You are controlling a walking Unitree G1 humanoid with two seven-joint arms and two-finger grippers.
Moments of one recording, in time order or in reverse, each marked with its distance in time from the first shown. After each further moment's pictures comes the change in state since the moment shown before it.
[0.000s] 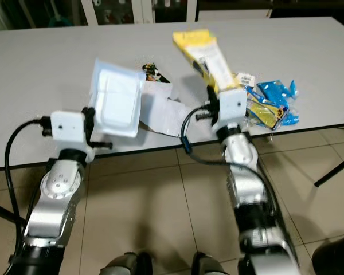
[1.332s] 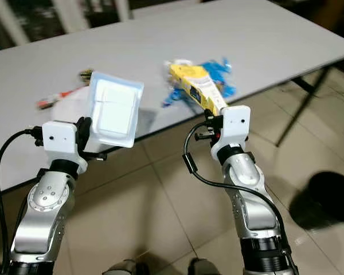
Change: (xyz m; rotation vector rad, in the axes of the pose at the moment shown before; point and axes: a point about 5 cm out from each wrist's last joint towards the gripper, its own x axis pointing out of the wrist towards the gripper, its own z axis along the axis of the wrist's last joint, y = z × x) left arm -0.017 0.009 -0.004 -0.005 0.025 -0.052; right arm -0.039 0.008 0.004 0.099 0.188 0.013
